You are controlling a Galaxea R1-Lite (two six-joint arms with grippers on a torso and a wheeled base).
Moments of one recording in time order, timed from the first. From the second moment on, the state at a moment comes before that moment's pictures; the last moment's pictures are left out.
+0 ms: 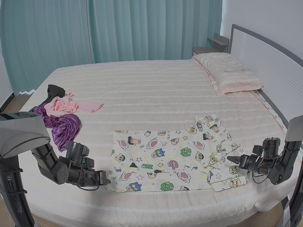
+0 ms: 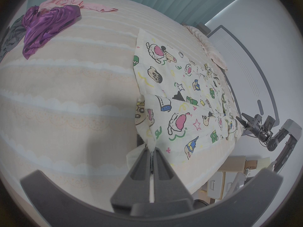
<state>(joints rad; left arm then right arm) -0.22 2.17 -0.59 -0.58 -0.36 -0.35 -0.05 2.21 -0.32 -1.28 0.31 0.31</state>
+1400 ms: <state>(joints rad) -0.21 2.18 -0.59 -0.59 -0.36 -0.35 -0.23 2.42 -0.37 -1.29 0.75 0.13</state>
